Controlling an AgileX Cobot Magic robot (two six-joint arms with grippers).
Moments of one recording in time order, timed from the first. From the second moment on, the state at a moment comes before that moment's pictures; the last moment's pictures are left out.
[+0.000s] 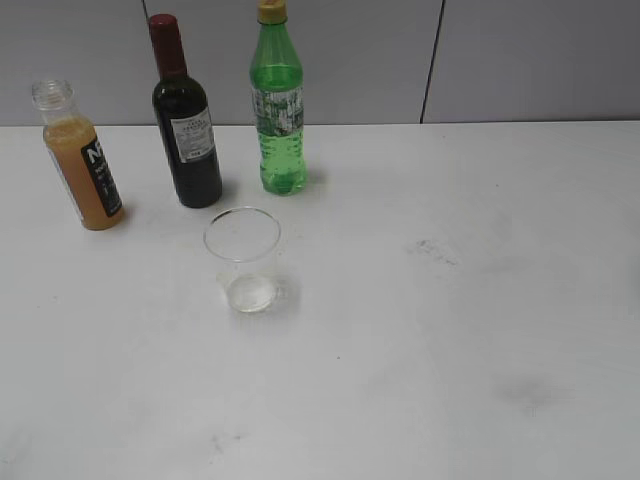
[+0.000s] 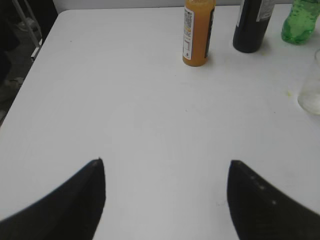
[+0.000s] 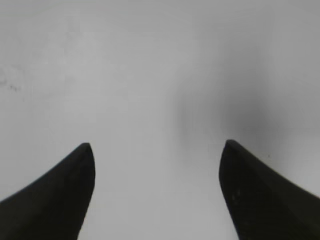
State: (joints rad) left arm -0.13 -0.01 -0.48 0.07 1.10 -0.02; right arm -0.04 1.65 -1.49 -0.03 1.20 -0.10
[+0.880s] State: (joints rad) left arm -0.13 -0.01 -0.48 0.07 1.10 -0.02; right arm -0.04 0.54 -0.51 0.07 1.04 -0.10
